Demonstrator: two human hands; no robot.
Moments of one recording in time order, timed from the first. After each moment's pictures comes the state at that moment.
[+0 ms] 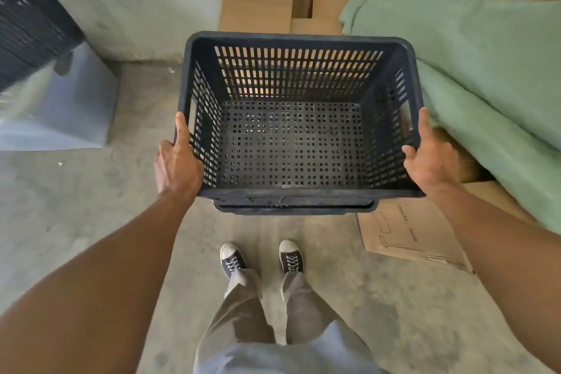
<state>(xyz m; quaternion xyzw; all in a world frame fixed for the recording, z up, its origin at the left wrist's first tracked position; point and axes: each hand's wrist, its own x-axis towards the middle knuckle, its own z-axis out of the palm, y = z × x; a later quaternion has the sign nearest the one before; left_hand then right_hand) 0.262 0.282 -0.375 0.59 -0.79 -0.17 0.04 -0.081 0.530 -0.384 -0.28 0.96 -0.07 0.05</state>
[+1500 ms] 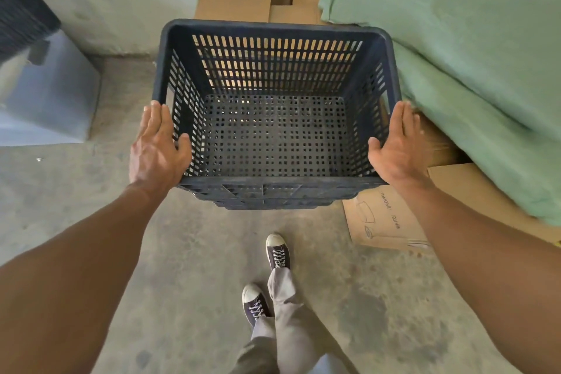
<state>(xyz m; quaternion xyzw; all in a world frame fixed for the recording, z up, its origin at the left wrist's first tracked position) 0.273 0.301 -0.404 0.47 -0.86 -0.12 0.13 -0.073 0.554 -0.413 -0.35 0.93 -0.06 0.03</state>
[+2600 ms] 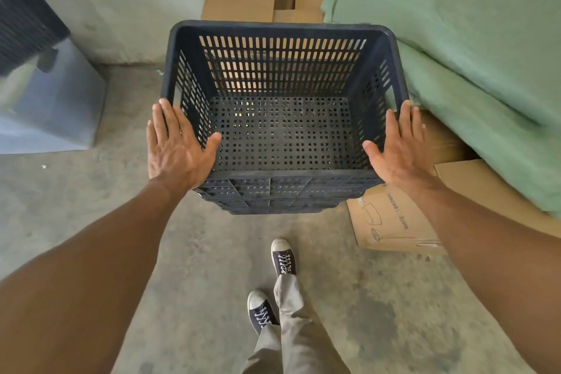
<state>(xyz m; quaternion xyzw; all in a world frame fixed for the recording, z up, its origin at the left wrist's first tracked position) 0.259 0.319 -0.406 0.50 -0.86 -0.02 -0.03 -0.061 0.560 -0.418 -0.39 0.92 0.05 0.00</state>
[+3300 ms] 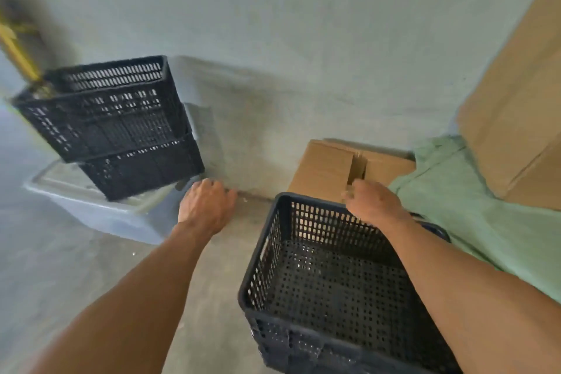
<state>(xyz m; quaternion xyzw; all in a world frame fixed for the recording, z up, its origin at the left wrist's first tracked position) 0.297 0.222 -0.196 0.59 -0.80 0.01 0.13 -0.012 0.316 -0.208 -0.54 0.84 -0.08 0.06</state>
